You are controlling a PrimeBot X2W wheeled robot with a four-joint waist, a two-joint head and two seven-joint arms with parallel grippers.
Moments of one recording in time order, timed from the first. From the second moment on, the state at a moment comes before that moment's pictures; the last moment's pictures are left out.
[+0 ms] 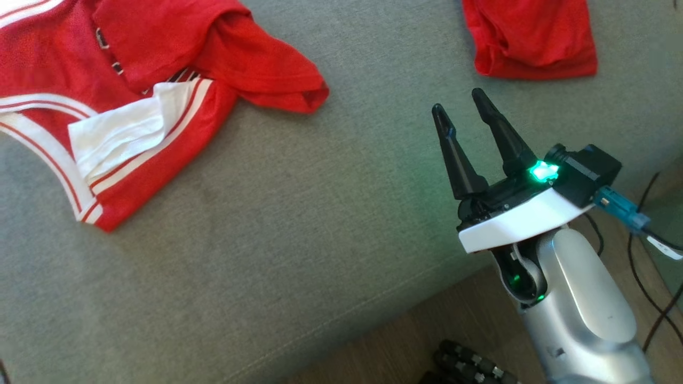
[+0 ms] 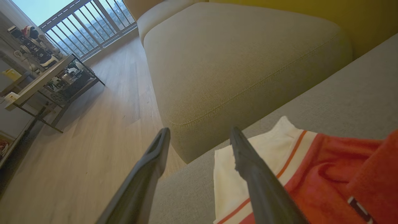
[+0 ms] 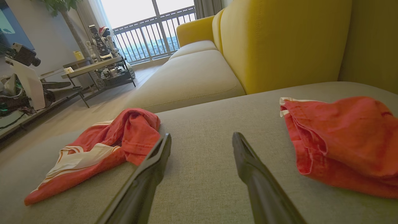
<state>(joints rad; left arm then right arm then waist) -1.11 0.48 -0.26 0.89 0.04 -0.05 0.04 -0.39 -0.05 0.23 0.20 0.37 0.13 -0.25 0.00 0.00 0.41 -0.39</state>
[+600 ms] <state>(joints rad) -0.91 0.27 -0.24 0.66 -0.13 -0.06 -0.25 -0.38 -0.06 0.16 0.22 0.20 0.13 -0.24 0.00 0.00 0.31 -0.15</state>
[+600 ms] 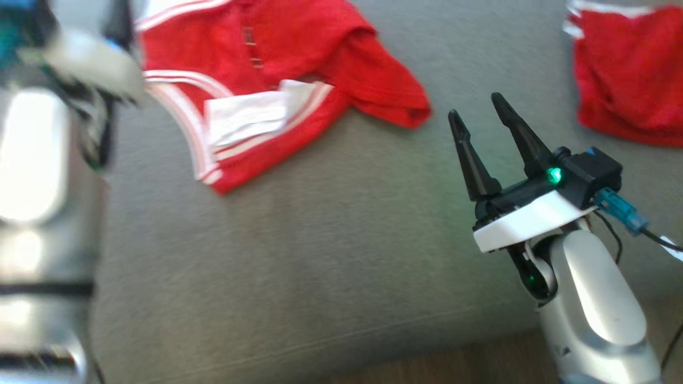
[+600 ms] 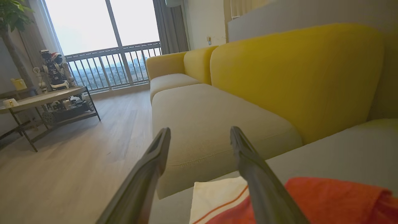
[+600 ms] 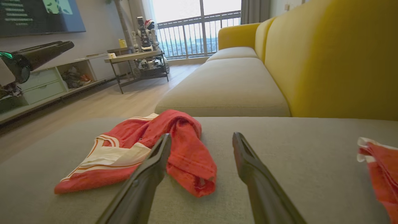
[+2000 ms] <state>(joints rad) -0.17 0.05 -0.46 0.11 -0.26 0.00 -0.26 -0.78 -0.43 0.45 0.64 0.13 0.13 0.08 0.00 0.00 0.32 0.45</state>
